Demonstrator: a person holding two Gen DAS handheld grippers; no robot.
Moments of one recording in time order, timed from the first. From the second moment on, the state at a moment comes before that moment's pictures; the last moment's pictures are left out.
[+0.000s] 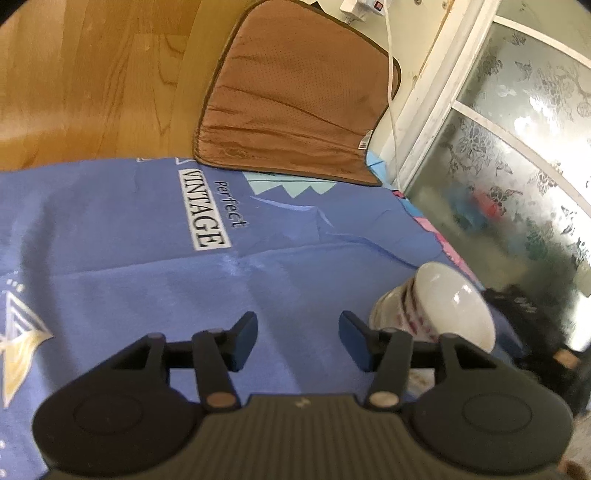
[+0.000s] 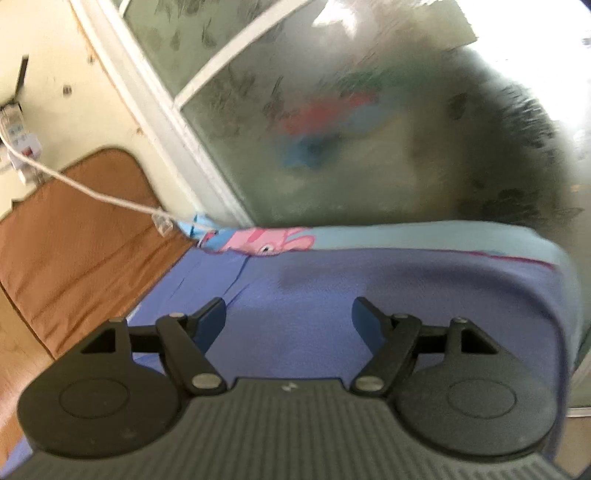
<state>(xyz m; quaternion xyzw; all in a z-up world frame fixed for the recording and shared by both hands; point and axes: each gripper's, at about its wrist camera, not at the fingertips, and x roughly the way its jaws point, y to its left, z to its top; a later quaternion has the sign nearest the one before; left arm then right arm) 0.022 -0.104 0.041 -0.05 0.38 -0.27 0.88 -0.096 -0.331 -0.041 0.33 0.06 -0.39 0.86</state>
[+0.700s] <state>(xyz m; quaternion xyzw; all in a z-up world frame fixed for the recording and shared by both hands) -0.051 -0.055 0.038 0.02 0.31 -0.18 0.93 -0.160 -0.192 -0.013 0.19 0.09 -0.20 0.96</state>
